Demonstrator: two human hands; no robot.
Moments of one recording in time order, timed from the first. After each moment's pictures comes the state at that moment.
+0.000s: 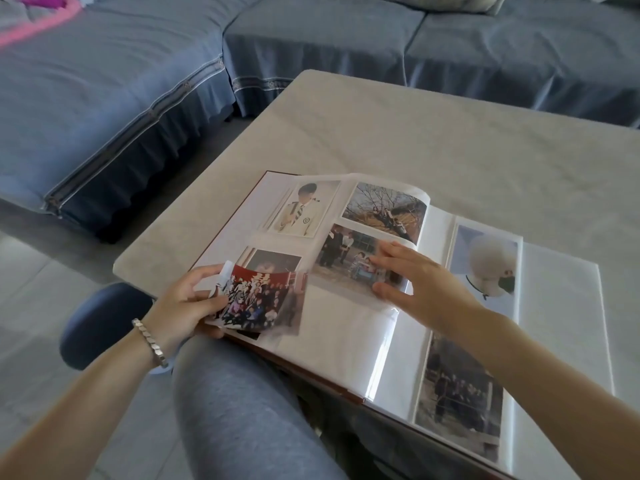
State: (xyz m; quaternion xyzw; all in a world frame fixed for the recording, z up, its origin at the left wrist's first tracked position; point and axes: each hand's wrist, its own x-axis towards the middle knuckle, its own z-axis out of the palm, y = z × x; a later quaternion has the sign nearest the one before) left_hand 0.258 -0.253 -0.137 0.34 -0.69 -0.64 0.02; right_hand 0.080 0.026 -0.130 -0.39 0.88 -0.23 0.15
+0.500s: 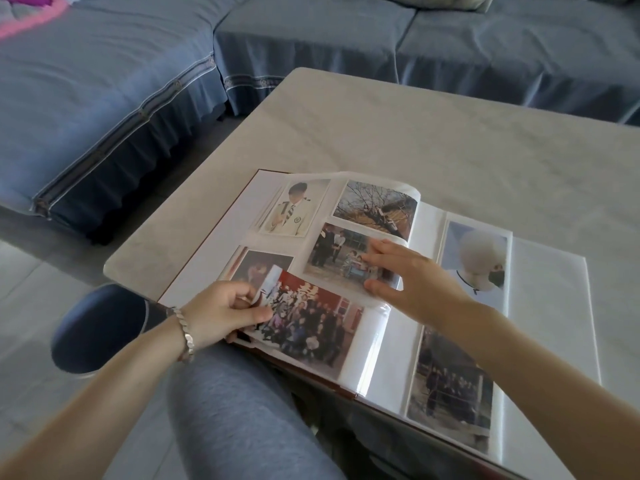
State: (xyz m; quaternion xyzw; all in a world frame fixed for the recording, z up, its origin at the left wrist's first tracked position) left_hand 0.234 -0.219 -0.124 0.24 -0.81 -0.52 -0.15; right_hand 0.079 0.025 -0.131 -0.39 0.88 -0.22 0.15
